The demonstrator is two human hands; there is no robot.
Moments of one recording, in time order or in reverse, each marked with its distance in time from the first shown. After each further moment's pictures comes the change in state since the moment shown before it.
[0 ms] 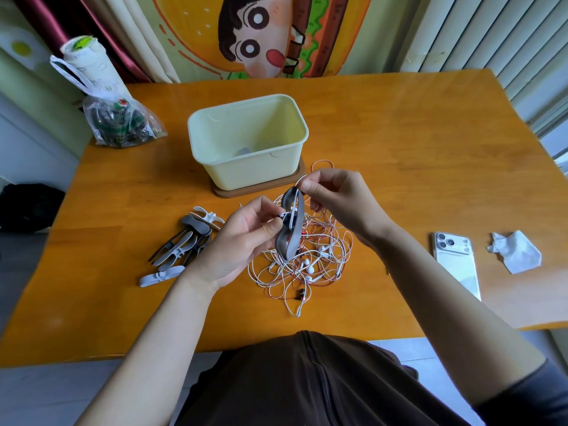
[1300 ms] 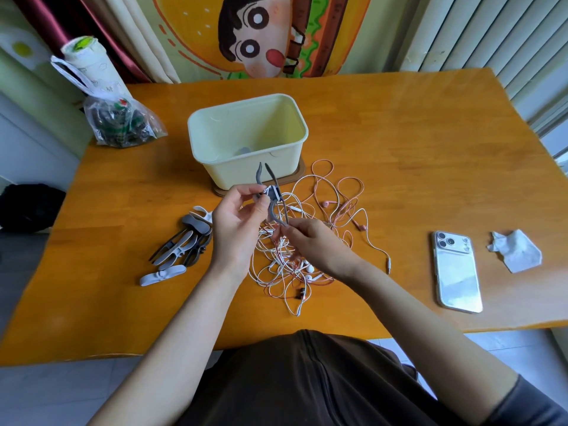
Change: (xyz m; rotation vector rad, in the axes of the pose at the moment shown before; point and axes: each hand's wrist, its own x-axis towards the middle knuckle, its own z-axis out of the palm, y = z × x) left_hand 0.017 -0.019 0.006 0.127 0.518 0.295; right_hand -0.027 0.024 0.042 -0.165 -0.187 0.250
